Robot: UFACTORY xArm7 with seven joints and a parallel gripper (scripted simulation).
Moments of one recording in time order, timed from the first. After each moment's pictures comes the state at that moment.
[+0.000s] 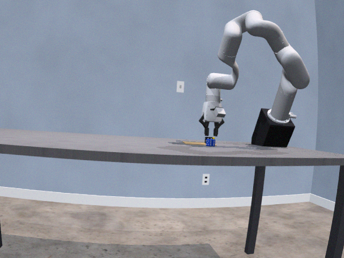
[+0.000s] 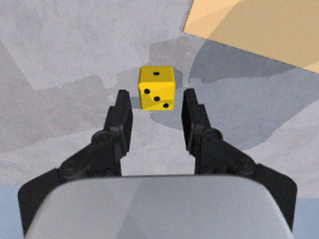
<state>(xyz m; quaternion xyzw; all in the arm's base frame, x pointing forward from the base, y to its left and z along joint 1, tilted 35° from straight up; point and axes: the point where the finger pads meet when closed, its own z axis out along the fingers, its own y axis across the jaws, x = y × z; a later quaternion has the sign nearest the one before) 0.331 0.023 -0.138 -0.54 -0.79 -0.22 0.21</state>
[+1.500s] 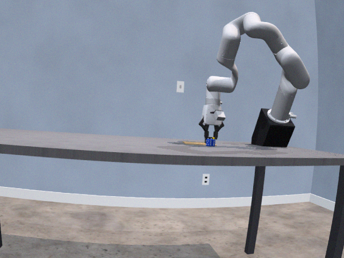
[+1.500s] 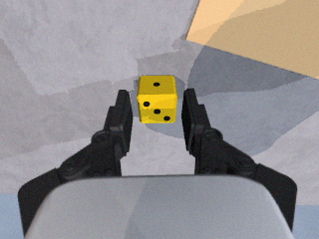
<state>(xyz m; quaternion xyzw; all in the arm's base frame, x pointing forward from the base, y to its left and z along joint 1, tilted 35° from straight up) 0.330 0.032 -0.151 -0.54 -0.79 -0.22 0.21</state>
